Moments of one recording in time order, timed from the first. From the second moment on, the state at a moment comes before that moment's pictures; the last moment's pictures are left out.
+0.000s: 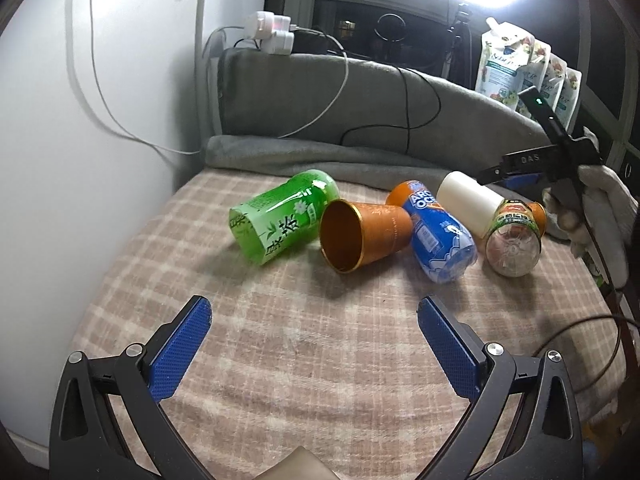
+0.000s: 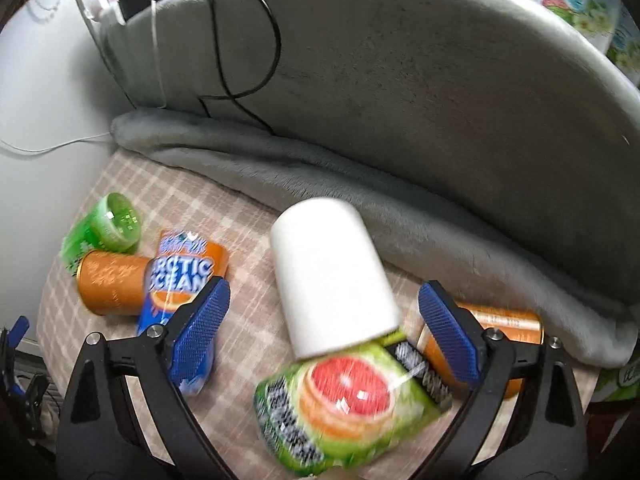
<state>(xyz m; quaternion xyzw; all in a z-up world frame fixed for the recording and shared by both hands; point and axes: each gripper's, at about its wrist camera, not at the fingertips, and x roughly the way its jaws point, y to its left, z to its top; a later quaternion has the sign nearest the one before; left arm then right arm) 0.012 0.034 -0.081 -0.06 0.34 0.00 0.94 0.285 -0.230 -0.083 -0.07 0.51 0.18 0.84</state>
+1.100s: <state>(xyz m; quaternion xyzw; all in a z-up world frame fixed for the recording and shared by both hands) 0.014 0.051 -0.081 -0.07 0.33 0.02 0.94 0.306 -0.180 -0.128 -0.16 0.55 0.17 0.80</state>
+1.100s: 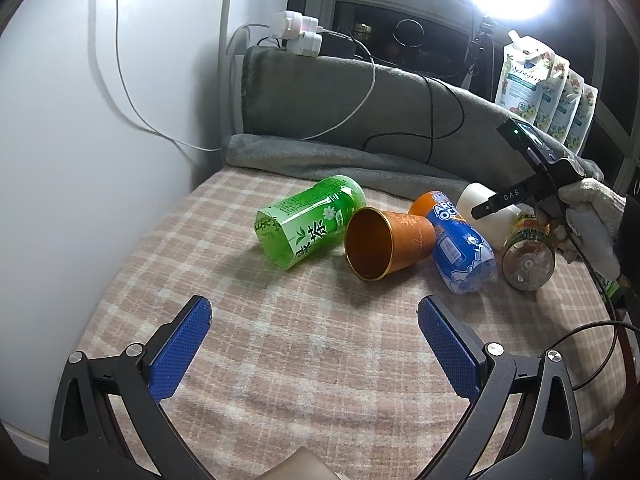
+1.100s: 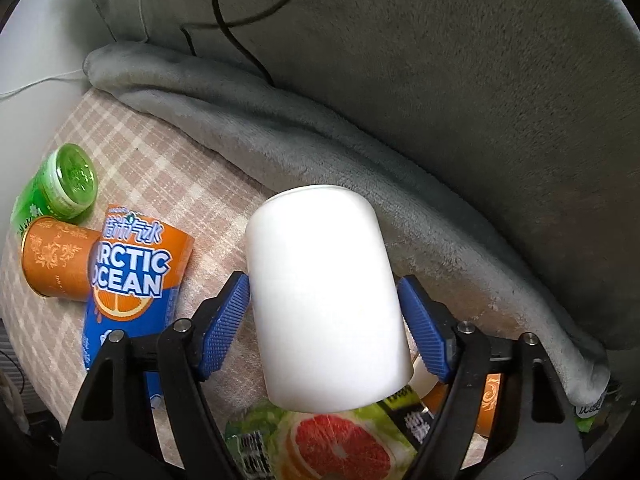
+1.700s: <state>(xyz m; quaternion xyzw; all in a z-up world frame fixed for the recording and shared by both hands) 0.001 0.047 -0.070 -0.06 0.32 0.02 0.95 0.263 -0.198 -0.047 -0.13 0.49 0.22 0.83</state>
